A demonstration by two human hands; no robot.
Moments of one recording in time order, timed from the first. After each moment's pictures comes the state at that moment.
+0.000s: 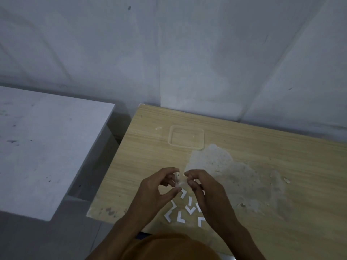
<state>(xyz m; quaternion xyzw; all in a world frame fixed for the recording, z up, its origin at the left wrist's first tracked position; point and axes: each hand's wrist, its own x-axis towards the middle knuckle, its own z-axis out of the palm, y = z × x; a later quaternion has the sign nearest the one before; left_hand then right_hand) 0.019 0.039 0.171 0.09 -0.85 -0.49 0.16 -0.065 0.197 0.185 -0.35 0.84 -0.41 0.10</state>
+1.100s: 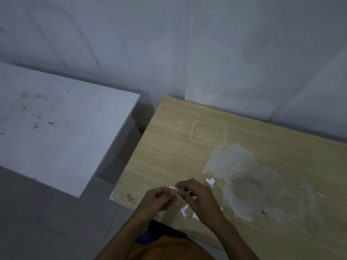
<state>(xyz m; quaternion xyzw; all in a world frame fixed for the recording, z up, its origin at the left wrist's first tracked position) 0.060 0.023 0.124 0.41 -0.55 -0.72 -0.04 -0.057 0.153 0.102 -0.39 0.75 -0.46 0.27</state>
